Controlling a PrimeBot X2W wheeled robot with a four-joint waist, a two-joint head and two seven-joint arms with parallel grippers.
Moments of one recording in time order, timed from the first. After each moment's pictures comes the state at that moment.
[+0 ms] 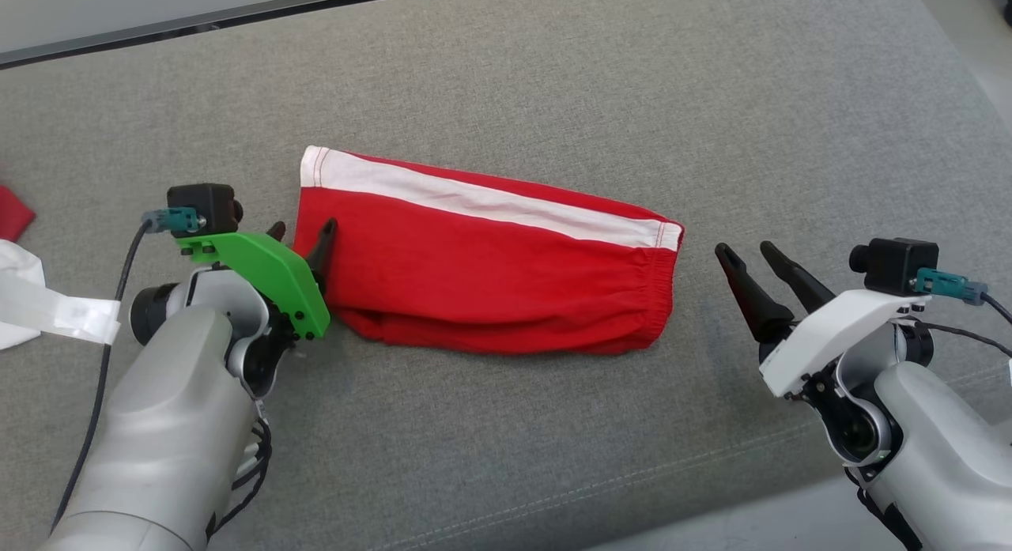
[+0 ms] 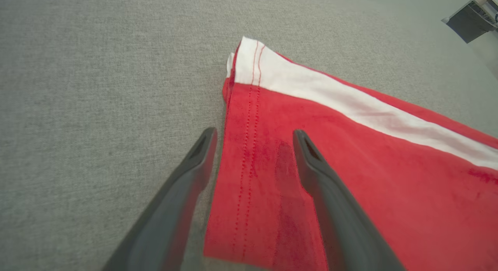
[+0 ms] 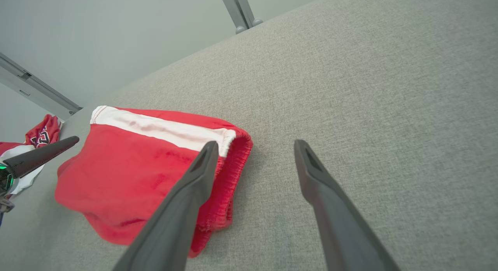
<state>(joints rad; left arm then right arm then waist) -0.83 0.22 -0.60 1.02 -0.87 -0.13 0.03 -0.44 -0.38 0.46 0.39 0.90 0.13 -0.07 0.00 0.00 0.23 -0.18</state>
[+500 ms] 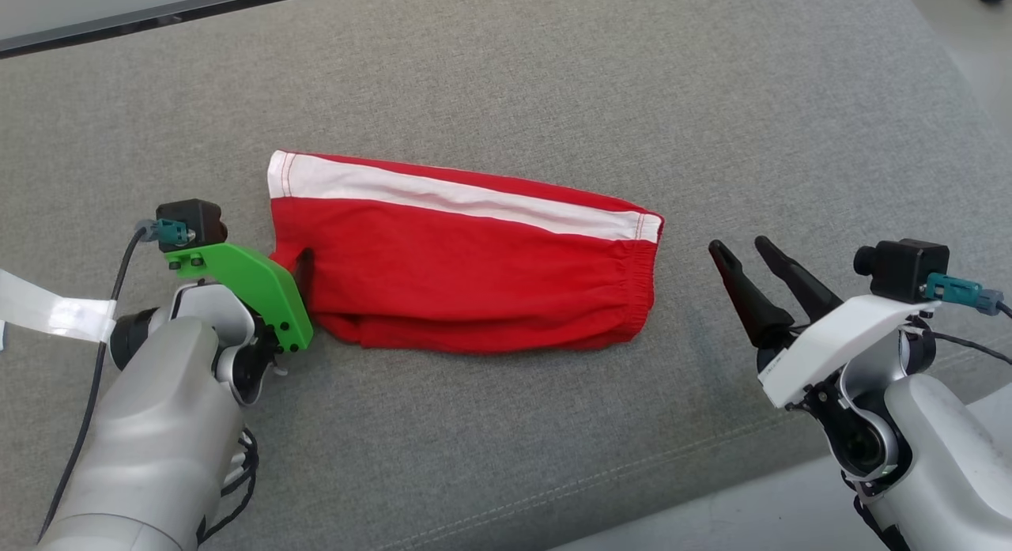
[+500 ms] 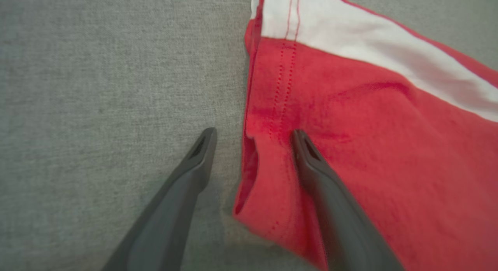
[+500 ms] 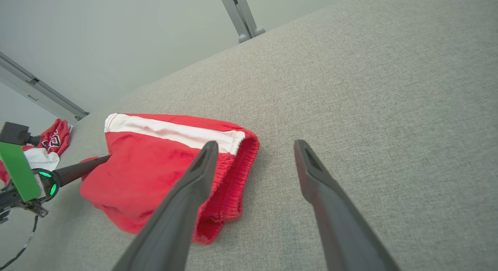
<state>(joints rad) -0.82 0.21 -0.61 1.08 -0.88 -0.06 0.11 -0.33 -0.34 0.34 0.19 0.80 0.13 0.03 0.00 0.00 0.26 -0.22</state>
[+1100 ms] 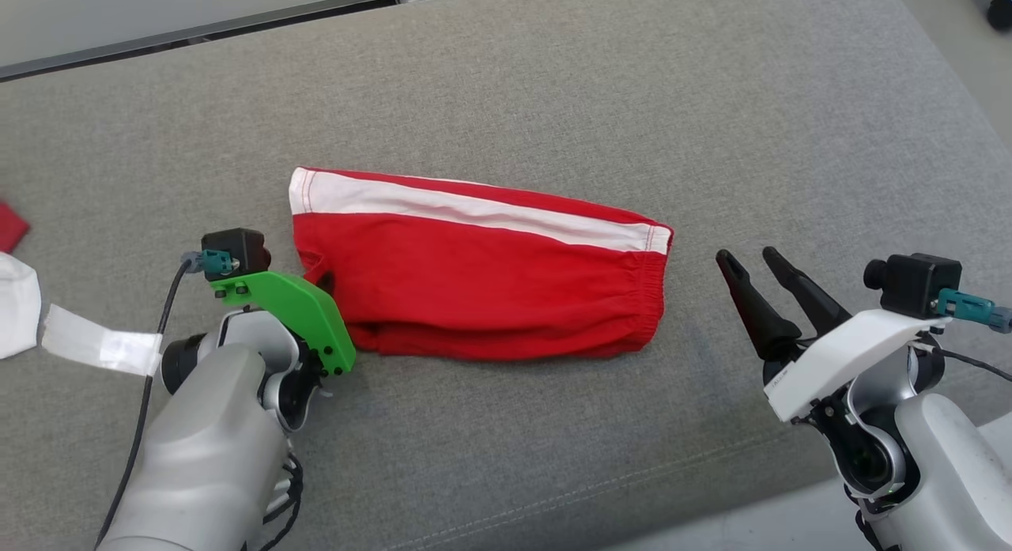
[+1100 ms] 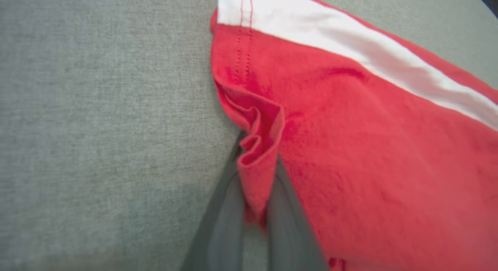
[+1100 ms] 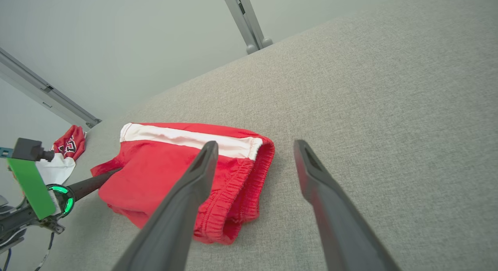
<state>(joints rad) -0.76 0.16 -0.61 1.06 -0.90 -0.03 0.06 -0.25 -0.29 0.24 0.09 0.73 0.13 0.09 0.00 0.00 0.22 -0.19</state>
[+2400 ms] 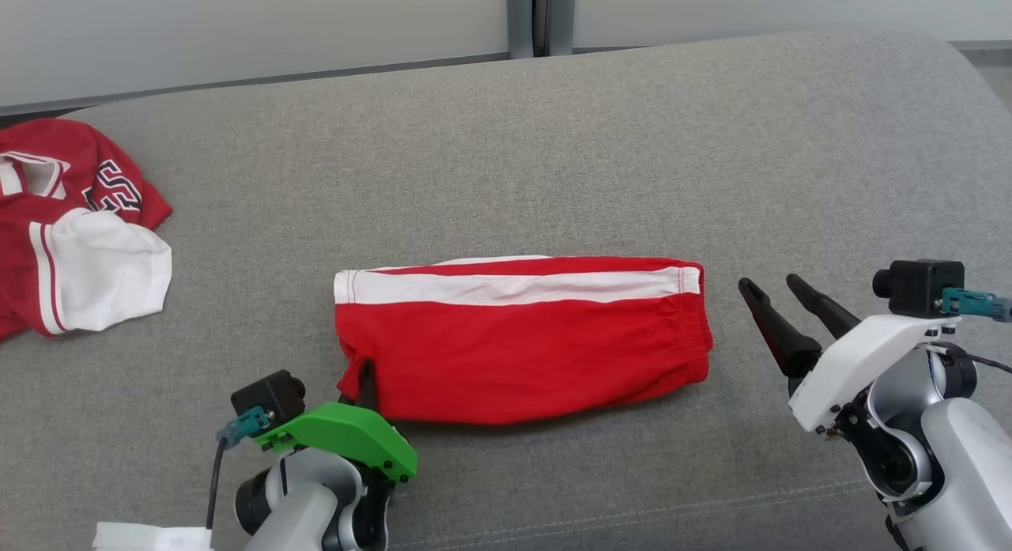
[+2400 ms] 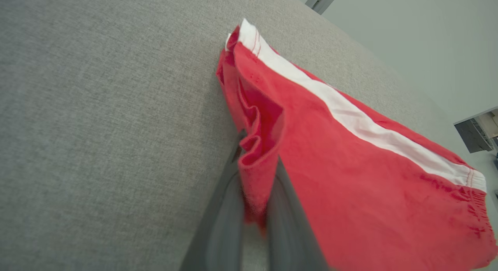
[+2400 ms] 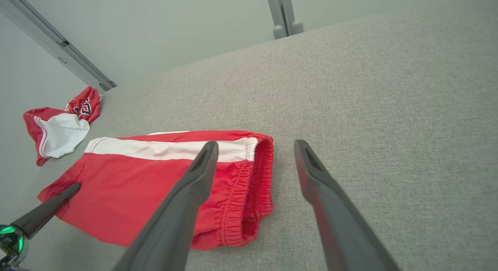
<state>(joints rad) -0.33 0.10 -0.53 0.60 -0.99 0.19 -0.20 -0.23 -0.33 0.20 0.12 0.69 0.13 0.22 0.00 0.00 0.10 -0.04</state>
